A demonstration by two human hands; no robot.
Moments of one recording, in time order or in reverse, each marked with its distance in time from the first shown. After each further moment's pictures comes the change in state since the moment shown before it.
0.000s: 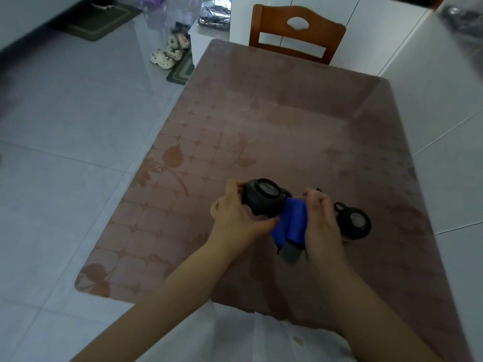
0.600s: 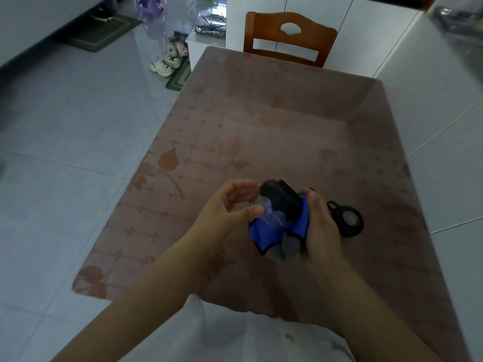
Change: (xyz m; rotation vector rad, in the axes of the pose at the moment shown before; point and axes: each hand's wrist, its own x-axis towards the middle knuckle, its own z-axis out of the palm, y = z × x) left_hand -0.005 0.017 -0.020 -0.358 -0.275 0.005; right_hand 0.006 0.006 -0.017 0.291 -0.095 0.145
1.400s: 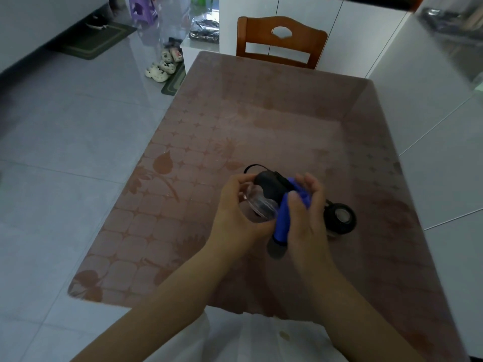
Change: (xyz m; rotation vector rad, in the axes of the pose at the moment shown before) left_hand -0.012 0.013 0.043 0.154 0.189 0.219; right_hand -0.027 -0.012 0.011 -0.265 -0.054 -0.371
